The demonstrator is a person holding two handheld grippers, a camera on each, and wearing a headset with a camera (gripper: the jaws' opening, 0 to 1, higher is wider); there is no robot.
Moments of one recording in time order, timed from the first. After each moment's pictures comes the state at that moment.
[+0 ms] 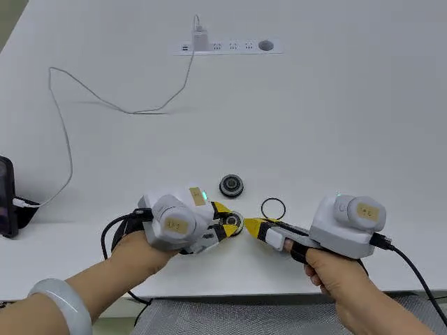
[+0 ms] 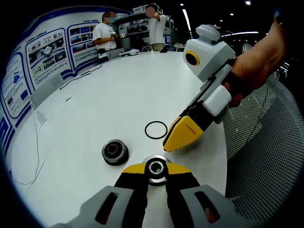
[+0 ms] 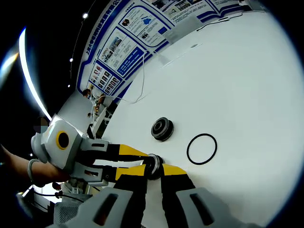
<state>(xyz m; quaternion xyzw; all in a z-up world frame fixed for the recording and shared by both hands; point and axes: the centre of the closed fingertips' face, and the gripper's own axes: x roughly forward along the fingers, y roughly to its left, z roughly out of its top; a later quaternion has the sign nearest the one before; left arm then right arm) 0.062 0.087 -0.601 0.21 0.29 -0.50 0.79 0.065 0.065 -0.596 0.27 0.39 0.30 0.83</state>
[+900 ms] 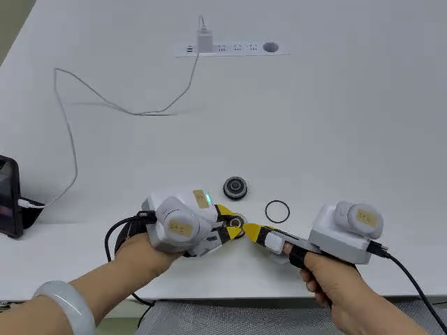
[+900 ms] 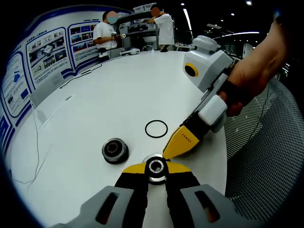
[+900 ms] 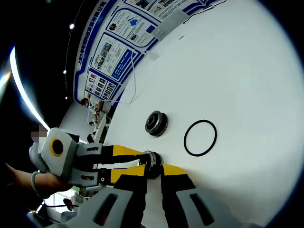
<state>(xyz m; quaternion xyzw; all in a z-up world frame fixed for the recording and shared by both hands) 0.064 0.088 -0.603 0.21 0.29 -0.50 0.79 0.063 0.072 -0.612 0.34 0.41 0.28 0.80</state>
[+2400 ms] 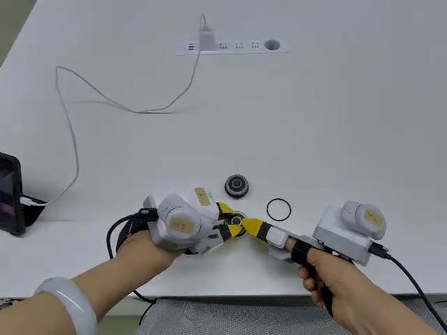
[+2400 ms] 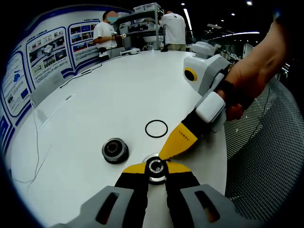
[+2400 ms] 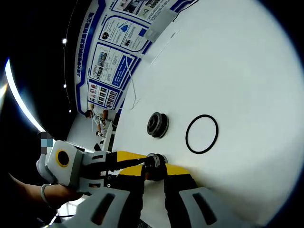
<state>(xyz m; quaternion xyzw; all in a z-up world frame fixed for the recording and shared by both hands) 0.063 0.089 -0.602 0.21 0.29 -0.50 0.79 0.066 0.078 -0.611 0.40 0.41 0.27 0.78</state>
